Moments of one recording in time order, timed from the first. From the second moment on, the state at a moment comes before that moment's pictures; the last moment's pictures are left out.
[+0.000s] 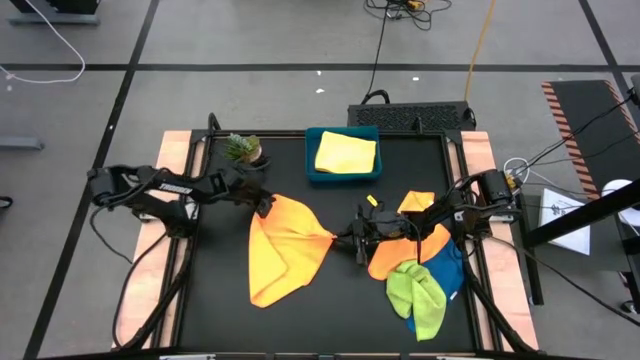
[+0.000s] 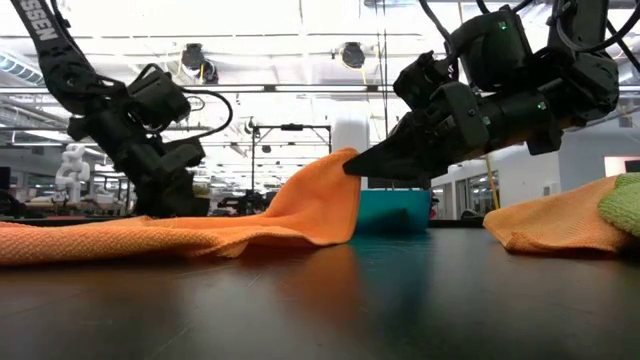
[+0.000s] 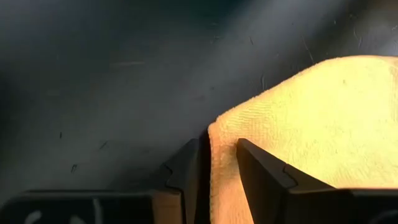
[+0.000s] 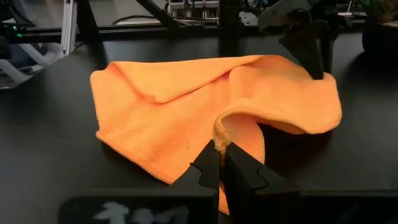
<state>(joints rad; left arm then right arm) 0.46 1.37 0.31 0.25 0.14 -0.33 0.12 1.82 0.49 1.06 0.05 0.08</state>
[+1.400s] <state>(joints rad) -0.10 0.75 0.32 0.45 -0.11 0.17 0.15 1.33 0.49 0.85 0.10 -0.05</state>
